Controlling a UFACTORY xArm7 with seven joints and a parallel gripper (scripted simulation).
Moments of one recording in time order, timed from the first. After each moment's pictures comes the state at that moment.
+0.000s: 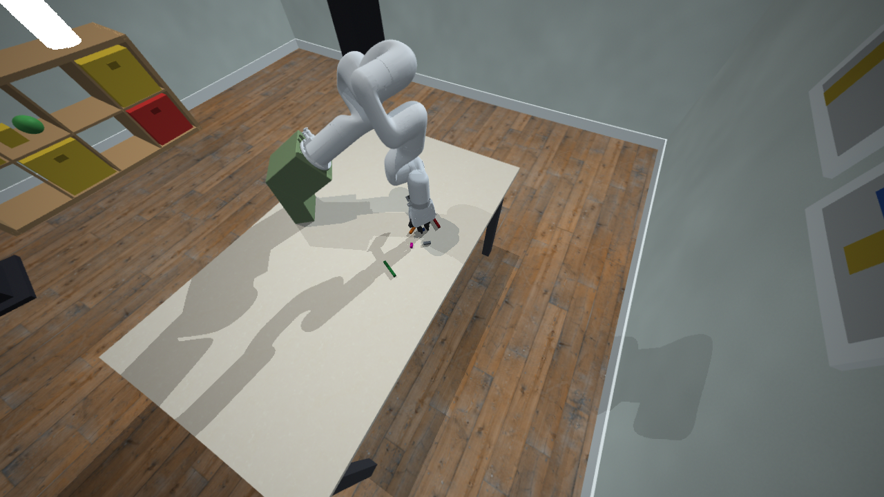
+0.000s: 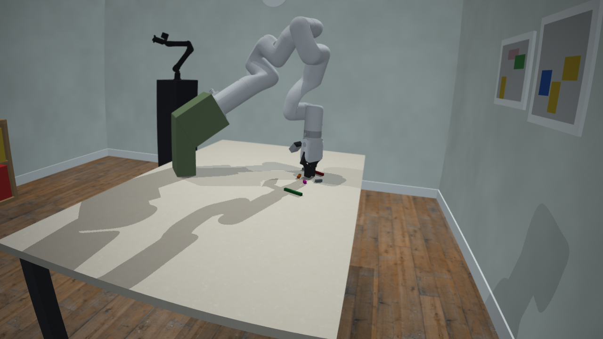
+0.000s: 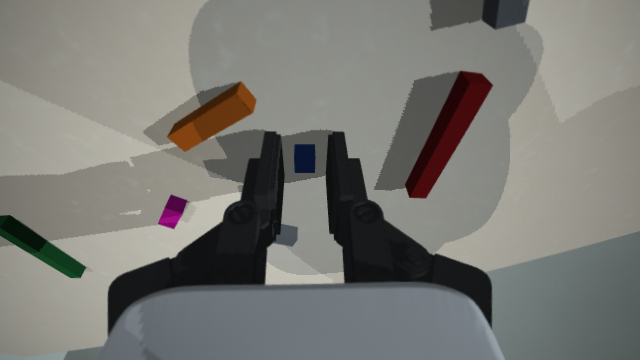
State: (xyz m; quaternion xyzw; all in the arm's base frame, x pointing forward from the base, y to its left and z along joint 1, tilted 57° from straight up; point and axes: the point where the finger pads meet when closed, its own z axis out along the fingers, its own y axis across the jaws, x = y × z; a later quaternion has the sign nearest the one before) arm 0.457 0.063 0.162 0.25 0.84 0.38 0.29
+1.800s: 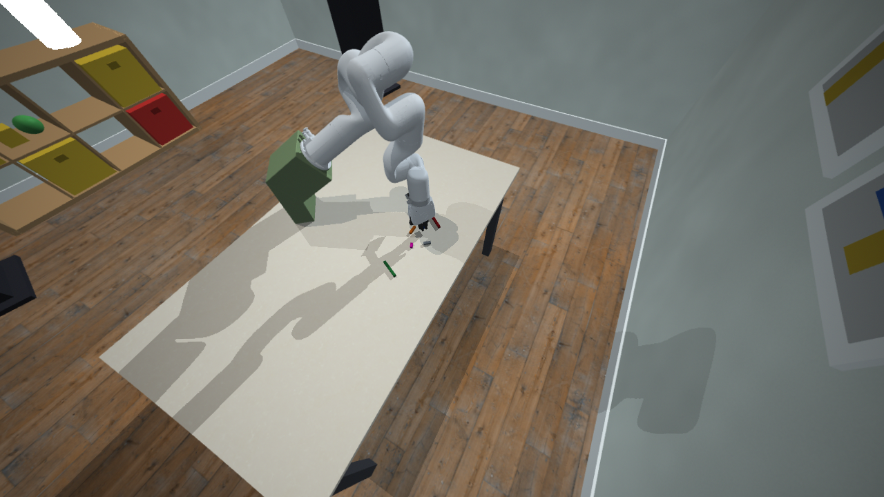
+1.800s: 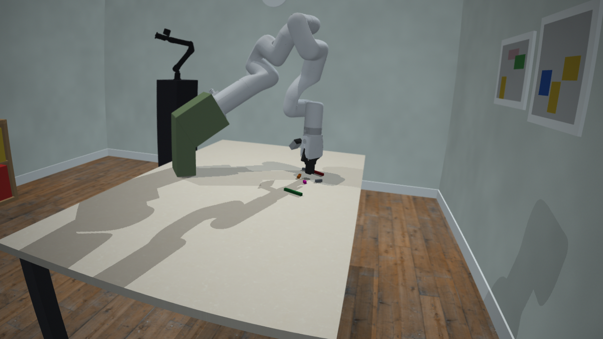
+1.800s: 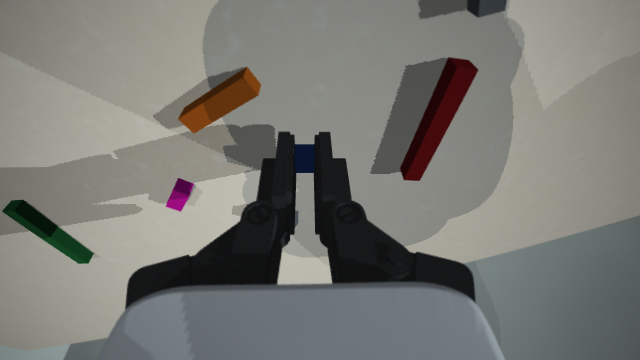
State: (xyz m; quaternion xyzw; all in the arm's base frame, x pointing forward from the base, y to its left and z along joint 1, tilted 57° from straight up) arm 0.447 0.057 0.169 0.25 0.84 0.38 0.29
